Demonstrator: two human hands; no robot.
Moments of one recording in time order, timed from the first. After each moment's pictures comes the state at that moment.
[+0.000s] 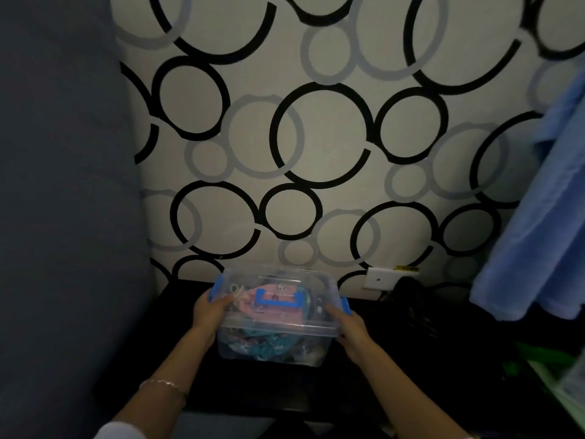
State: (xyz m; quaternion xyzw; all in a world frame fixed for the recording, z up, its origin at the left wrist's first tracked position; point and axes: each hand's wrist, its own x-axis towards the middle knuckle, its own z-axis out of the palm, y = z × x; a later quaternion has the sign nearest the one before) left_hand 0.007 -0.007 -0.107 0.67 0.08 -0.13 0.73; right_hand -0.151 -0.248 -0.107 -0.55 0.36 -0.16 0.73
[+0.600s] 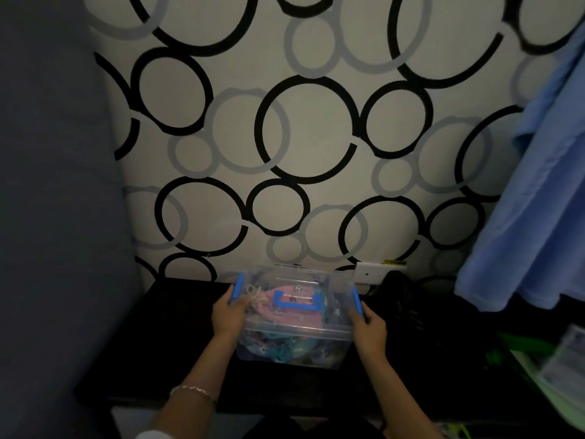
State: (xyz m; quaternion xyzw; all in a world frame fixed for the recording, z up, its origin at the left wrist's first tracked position) left_hand -0.027 -0.060 -0.121 0.68 -0.01 -0.06 0.73; right_hand -0.194 -0.270 -0.119 -0.64 0.36 -0.35 0.58
